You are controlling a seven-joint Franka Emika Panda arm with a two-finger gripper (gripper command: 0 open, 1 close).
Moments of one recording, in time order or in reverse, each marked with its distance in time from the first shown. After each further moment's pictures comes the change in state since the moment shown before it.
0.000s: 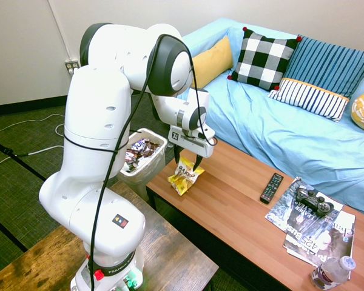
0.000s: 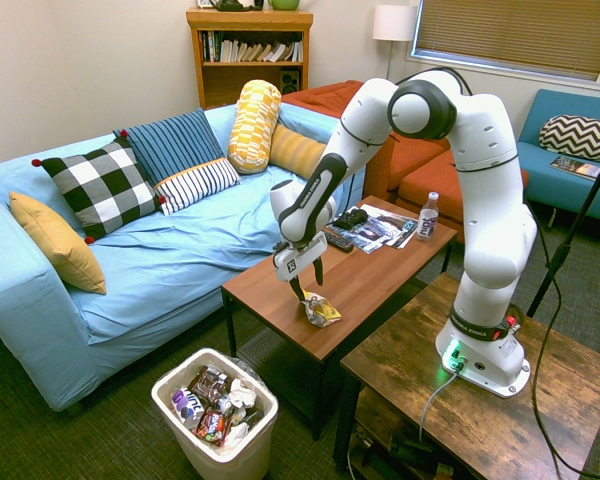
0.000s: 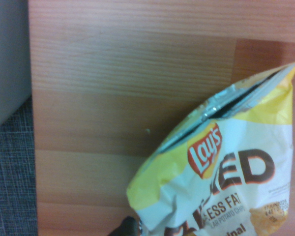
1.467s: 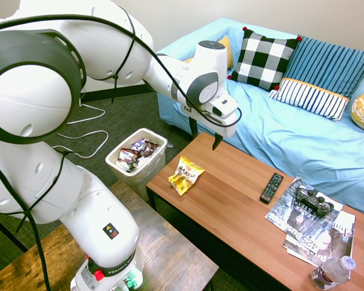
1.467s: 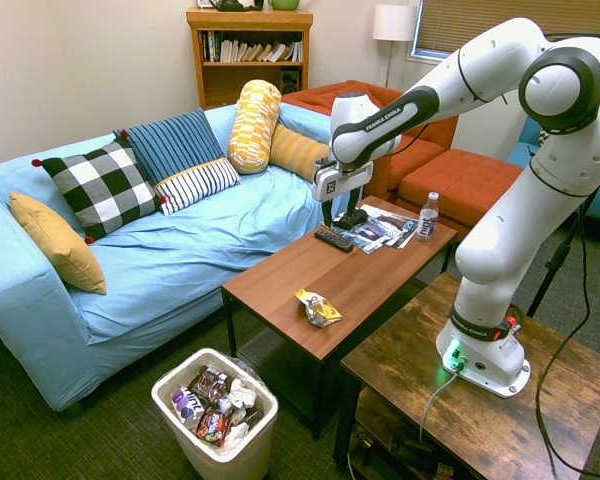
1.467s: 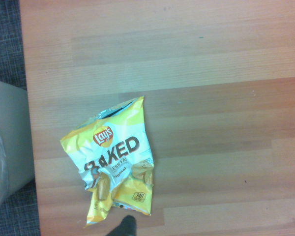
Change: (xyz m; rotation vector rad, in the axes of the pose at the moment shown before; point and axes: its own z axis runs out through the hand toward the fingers) arm -0.022 0.178 -0.194 0.259 0.183 0.180
